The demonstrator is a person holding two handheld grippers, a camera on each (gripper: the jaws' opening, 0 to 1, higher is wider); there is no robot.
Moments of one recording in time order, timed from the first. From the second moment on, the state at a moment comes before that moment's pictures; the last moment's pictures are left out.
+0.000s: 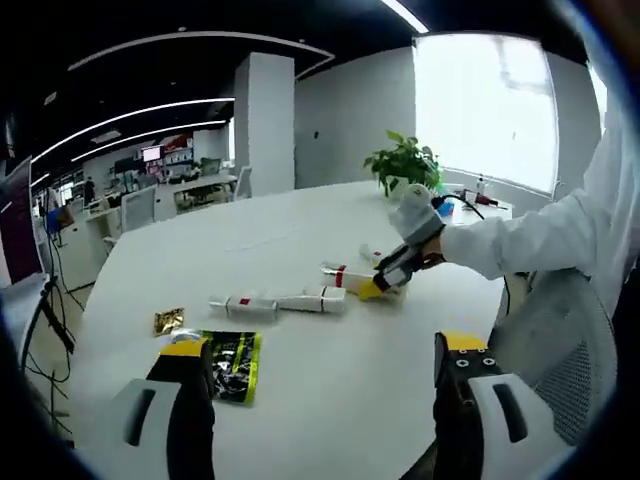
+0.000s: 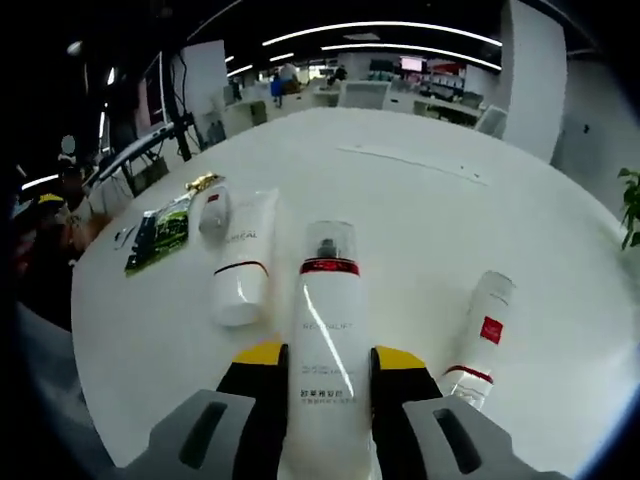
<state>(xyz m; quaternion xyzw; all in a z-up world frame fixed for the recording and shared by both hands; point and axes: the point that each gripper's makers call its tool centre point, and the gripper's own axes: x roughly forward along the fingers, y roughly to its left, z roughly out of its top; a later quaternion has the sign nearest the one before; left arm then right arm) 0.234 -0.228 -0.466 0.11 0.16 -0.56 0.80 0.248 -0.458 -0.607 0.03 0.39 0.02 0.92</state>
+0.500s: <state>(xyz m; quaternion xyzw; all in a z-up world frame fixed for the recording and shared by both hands) 0.263 -0.300 -0.488 0.06 0.21 -0.62 0.75 0.225 -0.442 -0.610 0.06 0.38 0.03 0.92</state>
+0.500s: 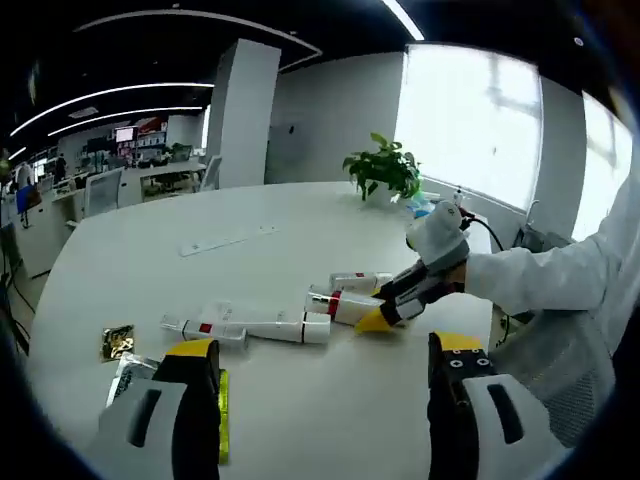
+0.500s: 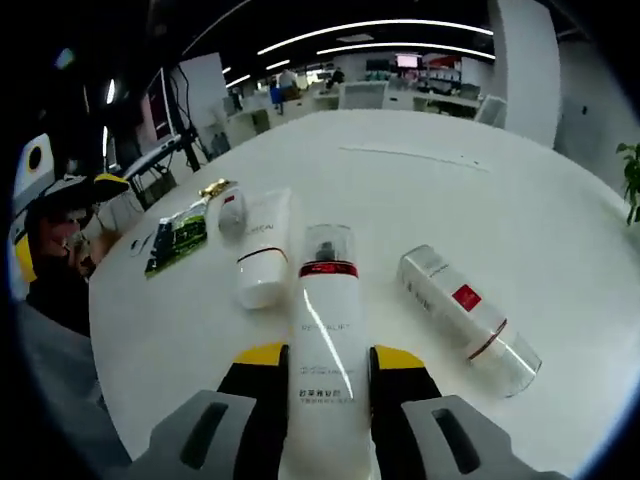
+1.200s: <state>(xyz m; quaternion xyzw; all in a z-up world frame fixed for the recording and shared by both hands) 0.264 -0.392 -0.526 -0.09 0.36 -0.61 0.70 0.216 -0.444 -0.605 0.25 0.35 0.02 0.90</state>
